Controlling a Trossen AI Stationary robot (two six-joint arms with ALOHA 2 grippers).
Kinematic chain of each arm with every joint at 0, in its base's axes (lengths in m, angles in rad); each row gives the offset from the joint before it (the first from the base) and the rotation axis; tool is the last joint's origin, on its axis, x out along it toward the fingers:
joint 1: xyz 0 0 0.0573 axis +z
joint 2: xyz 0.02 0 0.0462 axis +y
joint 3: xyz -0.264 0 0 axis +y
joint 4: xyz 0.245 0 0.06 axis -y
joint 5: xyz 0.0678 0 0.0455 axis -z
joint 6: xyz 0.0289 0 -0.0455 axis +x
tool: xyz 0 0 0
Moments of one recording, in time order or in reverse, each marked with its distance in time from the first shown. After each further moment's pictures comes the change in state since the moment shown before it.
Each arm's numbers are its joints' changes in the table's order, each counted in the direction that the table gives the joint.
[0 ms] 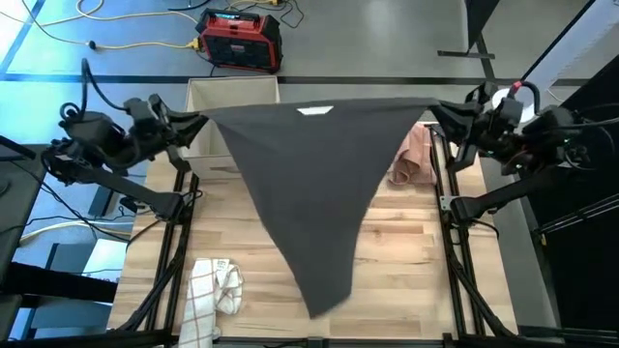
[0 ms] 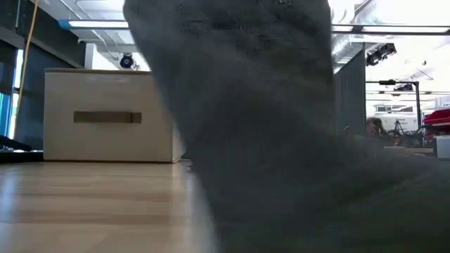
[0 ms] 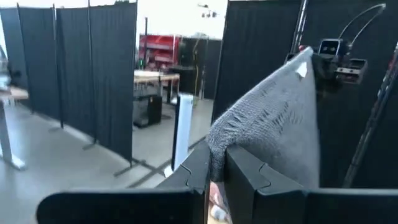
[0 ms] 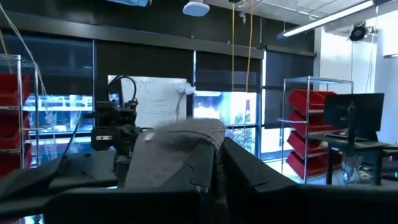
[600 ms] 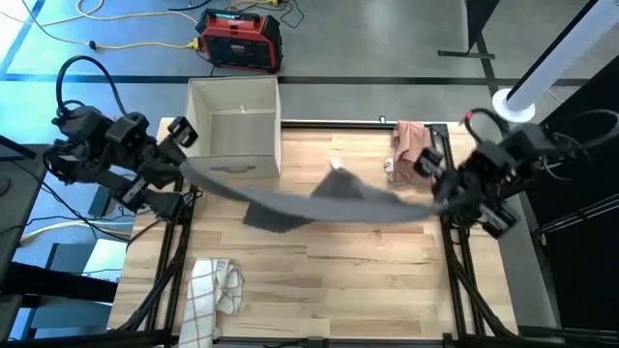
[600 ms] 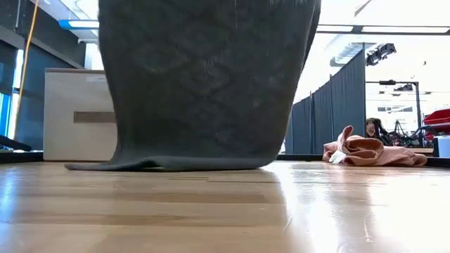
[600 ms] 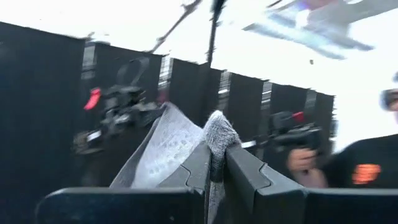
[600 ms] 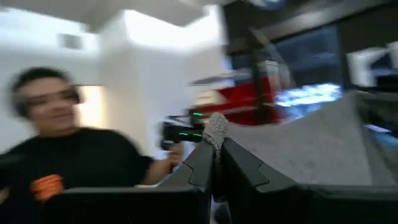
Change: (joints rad) left arm 0.001 0.063 0.001 0.318 0.817 -0.091; right arm 0.142 0.158 -0.017 0.159 -0.808 0.434
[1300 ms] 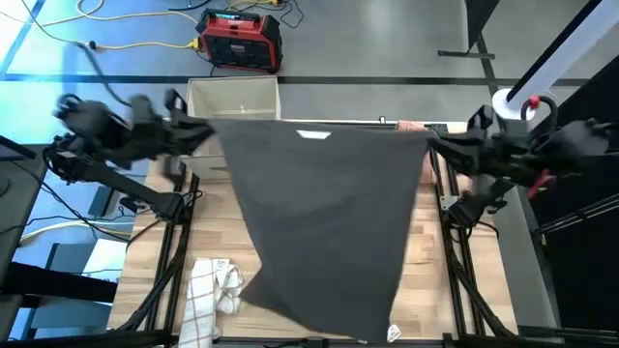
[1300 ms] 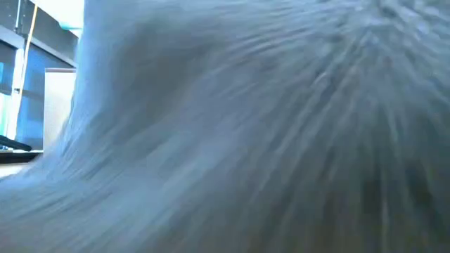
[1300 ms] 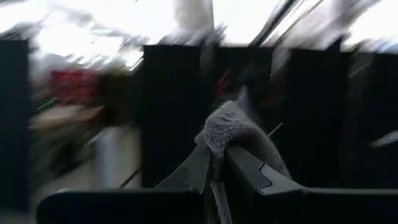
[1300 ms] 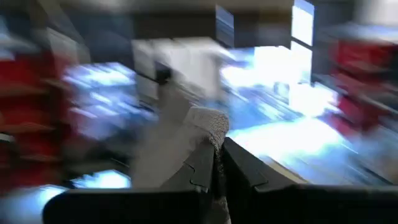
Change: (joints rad) left arm 0.008 0.103 -0.141 -0.252 -0.596 0.207; right arm 0.294 0.039 -0.300 -0.519 1.265 -0.298
